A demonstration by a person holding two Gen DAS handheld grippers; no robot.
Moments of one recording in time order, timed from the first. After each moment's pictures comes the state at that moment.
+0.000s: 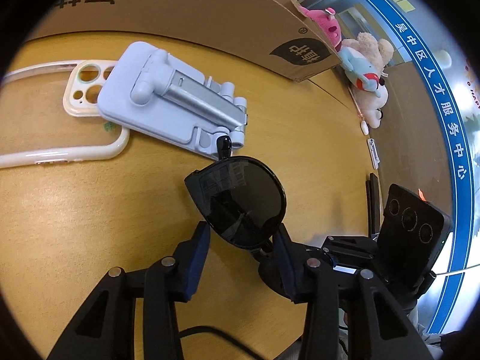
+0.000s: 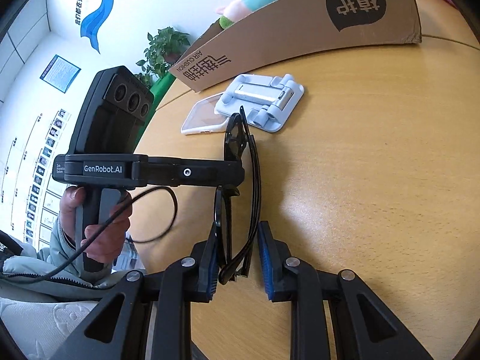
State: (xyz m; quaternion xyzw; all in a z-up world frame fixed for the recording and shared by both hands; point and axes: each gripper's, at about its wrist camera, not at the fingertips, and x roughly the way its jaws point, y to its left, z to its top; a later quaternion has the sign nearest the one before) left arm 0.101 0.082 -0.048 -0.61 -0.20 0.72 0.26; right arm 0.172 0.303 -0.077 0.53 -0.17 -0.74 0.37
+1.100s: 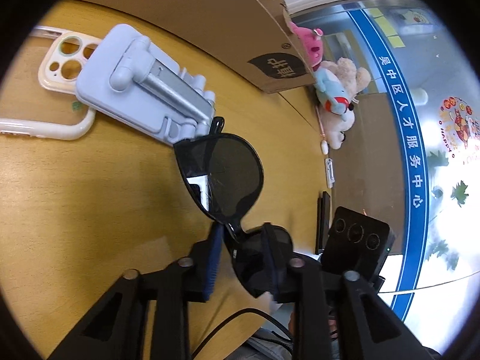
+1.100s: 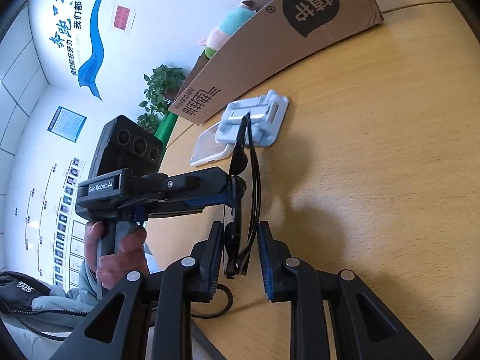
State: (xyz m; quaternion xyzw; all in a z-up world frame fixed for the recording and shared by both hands) left arm 0.095 0.083 -0.047 -0.59 -0.33 0.67 0.31; right arm 0.154 0.294 -0.083 0.50 -0.29 -0.73 0.35
